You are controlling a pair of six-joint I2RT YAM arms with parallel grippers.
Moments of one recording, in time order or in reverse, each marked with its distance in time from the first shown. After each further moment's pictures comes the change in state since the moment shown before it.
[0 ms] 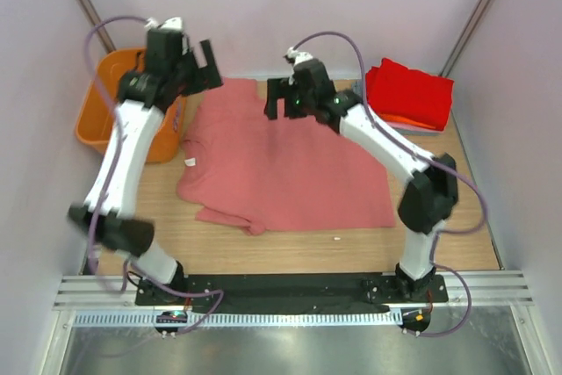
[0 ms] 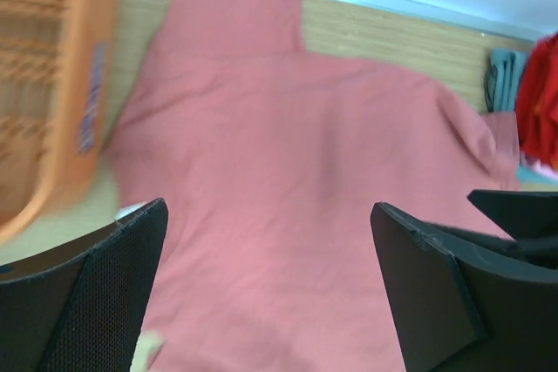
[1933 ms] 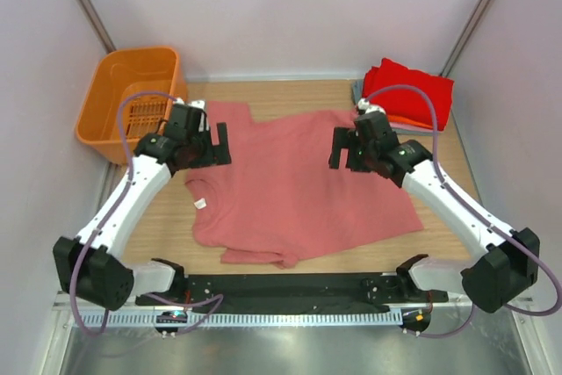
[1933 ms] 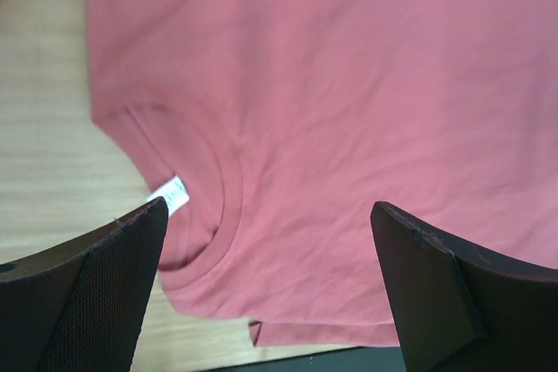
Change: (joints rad) left arm -0.075 -0.509 -0.806 0.089 0.068 0.019; right arm -0.107 -0.702 -0.671 -0.208 0.166 0.122
